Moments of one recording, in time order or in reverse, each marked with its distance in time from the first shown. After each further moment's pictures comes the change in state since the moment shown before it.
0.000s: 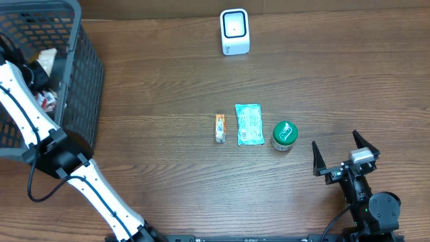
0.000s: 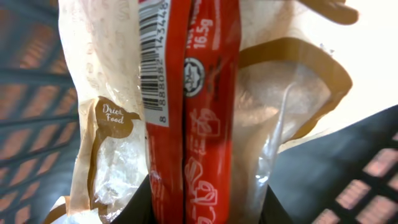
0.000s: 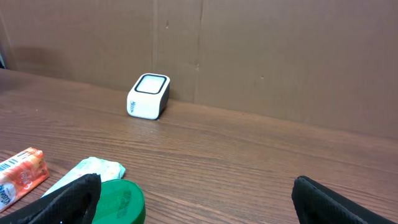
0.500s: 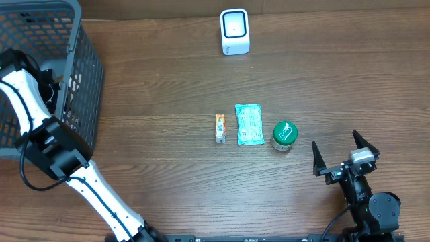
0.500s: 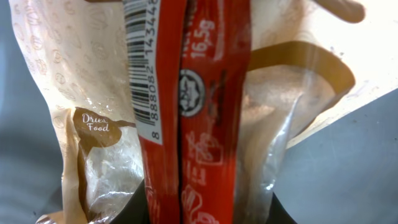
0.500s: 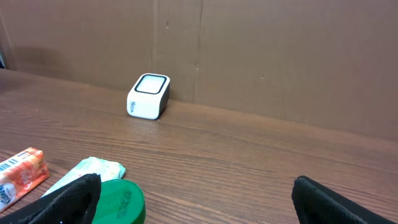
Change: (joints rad) left arm 0.000 -0.046 -0.483 0.226 -0.012 0.250; right arm 0.000 0.000 0.000 0.000 0.000 0.000
